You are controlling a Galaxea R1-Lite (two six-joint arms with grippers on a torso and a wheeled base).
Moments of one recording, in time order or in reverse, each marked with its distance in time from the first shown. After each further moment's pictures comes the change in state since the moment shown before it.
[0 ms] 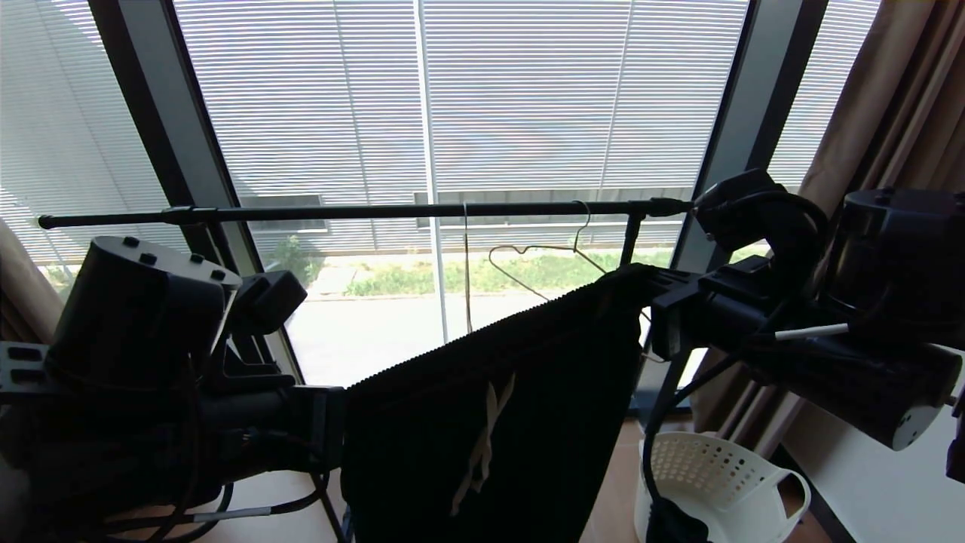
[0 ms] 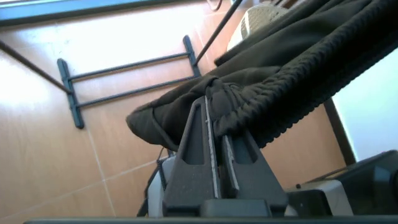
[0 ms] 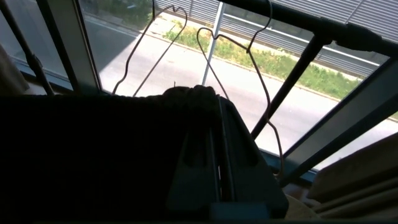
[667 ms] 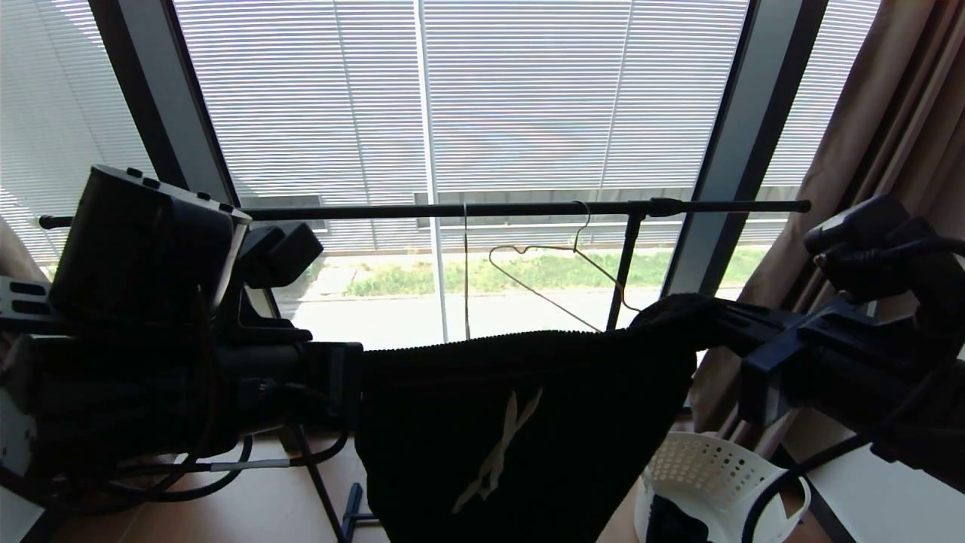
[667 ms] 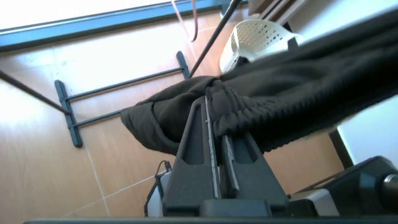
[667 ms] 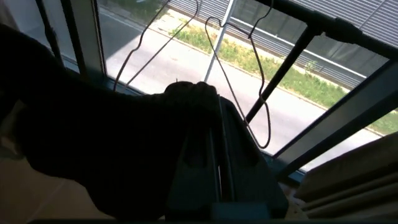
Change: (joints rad) left arm -0.013 0.045 -0.149 0.035 -0.006 0.033; right arm 0.089 -0.243 0.164 0.089 -0.026 -0.059
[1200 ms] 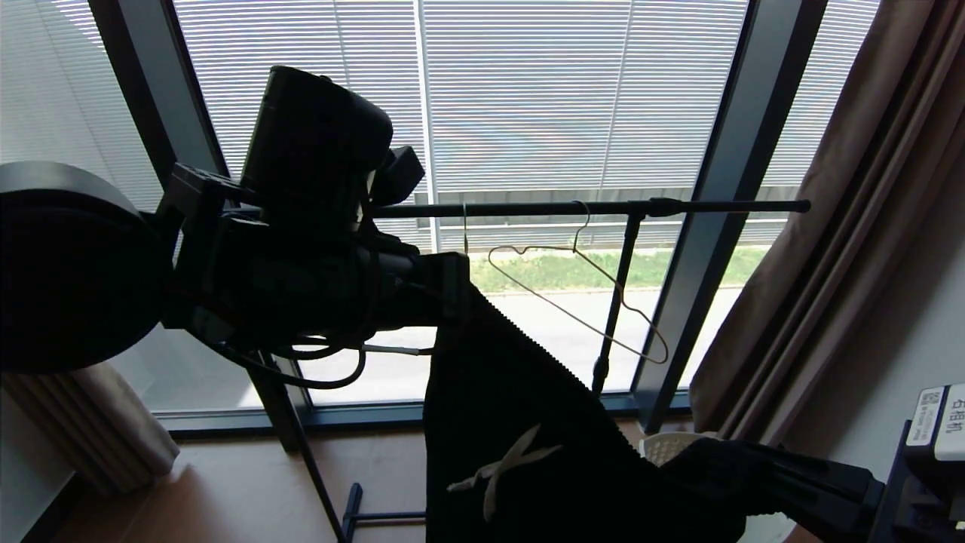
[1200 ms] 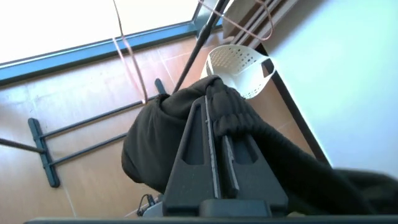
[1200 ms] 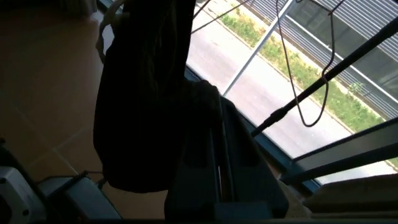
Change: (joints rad) left arm -0.053 0.252 -0.369 0.019 -0.013 0.000; right arm 0.266 -0.206 0.163 0.203 -0.011 -0.022
